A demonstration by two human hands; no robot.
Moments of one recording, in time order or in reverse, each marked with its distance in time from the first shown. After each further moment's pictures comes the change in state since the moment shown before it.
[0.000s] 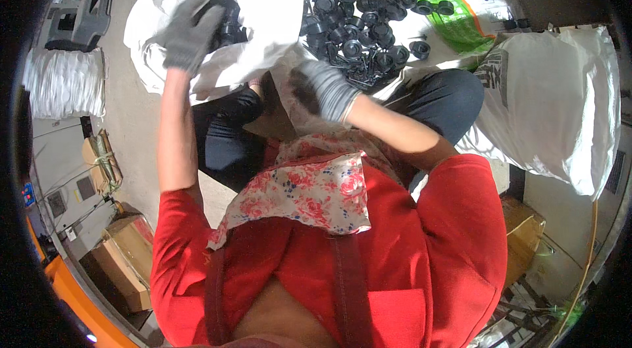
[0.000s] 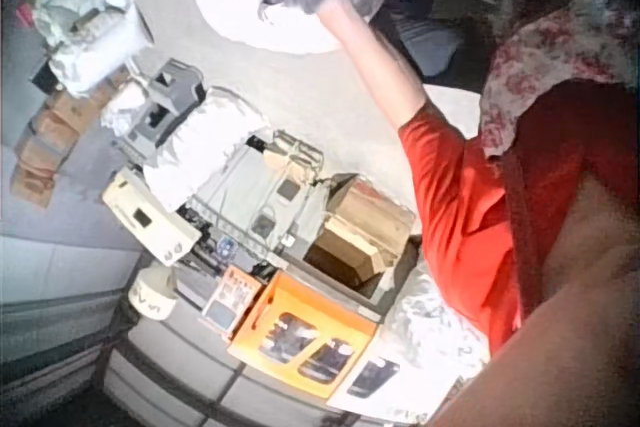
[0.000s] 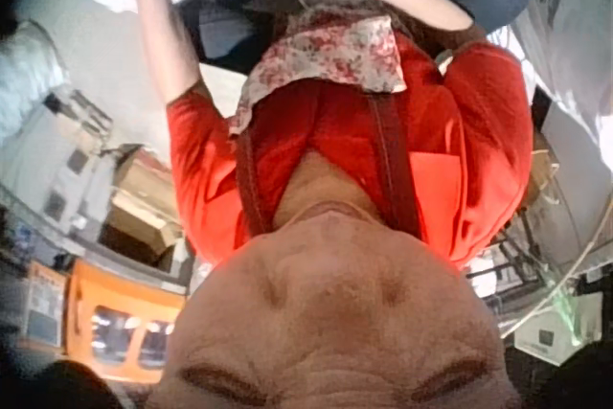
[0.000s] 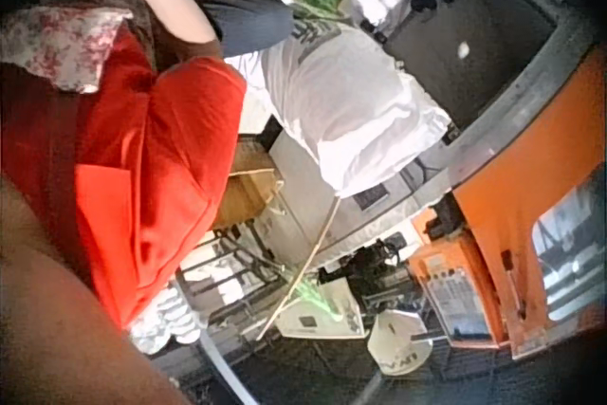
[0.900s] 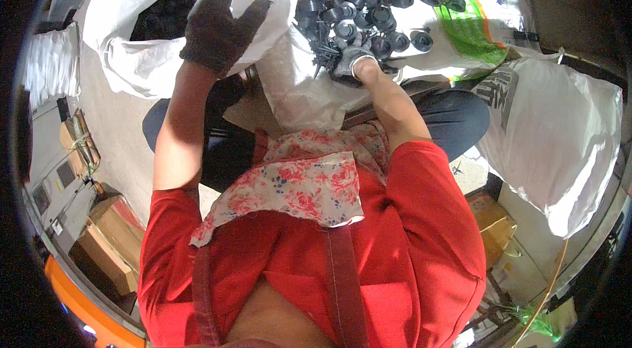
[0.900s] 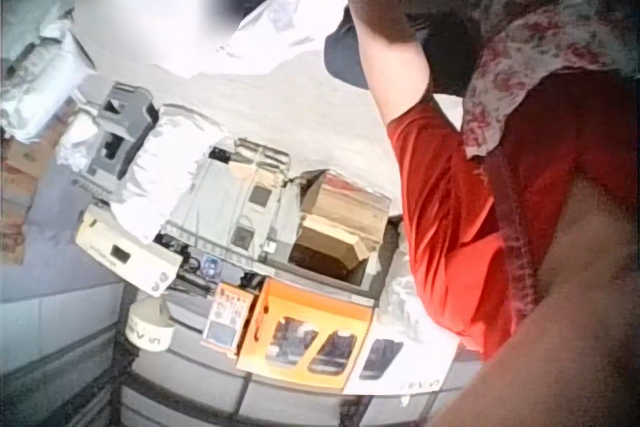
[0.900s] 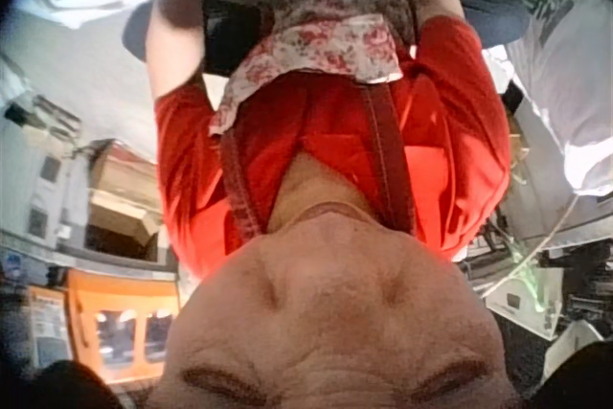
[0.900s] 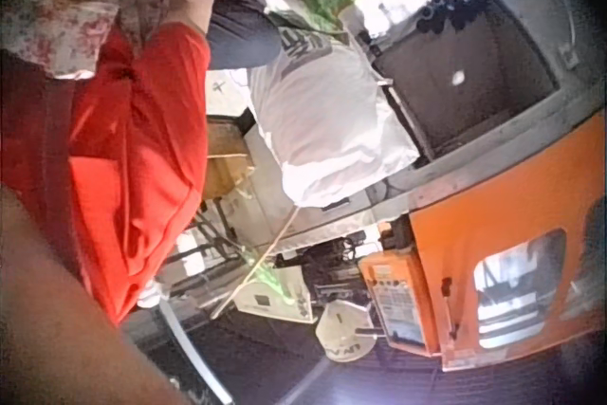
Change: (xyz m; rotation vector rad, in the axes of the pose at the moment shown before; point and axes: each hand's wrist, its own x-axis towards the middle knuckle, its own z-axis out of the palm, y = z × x) left_hand -0.005 0.004 0.085 -0.032 0.067 0.330; right_hand 0.000 0.168 0.100 -0.208 -0.527 0.620
